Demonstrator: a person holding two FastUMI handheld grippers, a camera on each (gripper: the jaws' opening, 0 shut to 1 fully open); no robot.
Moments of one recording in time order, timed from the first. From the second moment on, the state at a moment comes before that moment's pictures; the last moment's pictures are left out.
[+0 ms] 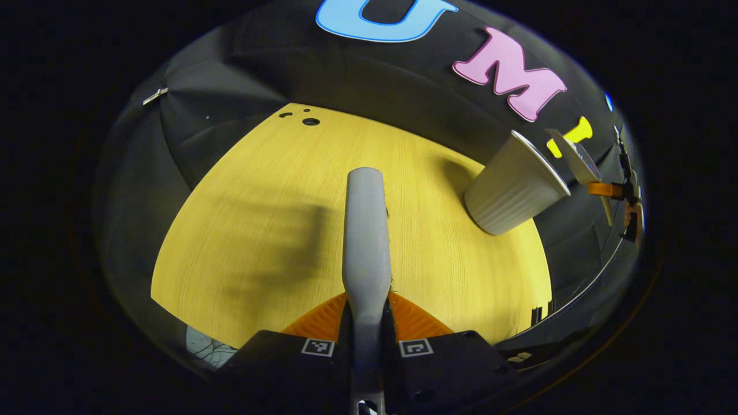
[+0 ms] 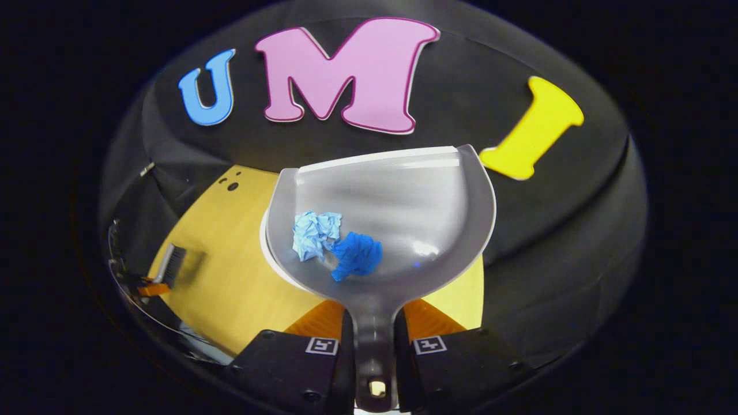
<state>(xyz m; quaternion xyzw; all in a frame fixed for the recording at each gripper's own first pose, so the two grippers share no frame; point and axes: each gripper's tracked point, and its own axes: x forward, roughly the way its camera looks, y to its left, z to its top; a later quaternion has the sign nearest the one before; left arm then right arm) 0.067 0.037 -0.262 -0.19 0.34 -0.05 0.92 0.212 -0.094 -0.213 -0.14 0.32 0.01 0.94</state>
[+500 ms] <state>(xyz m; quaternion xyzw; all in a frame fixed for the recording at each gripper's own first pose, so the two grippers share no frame) 0.070 0.036 -0.247 -0.20 0.32 -0.04 0.92 0.254 -0.092 -0.237 -0.28 0.26 -0.03 0.92</state>
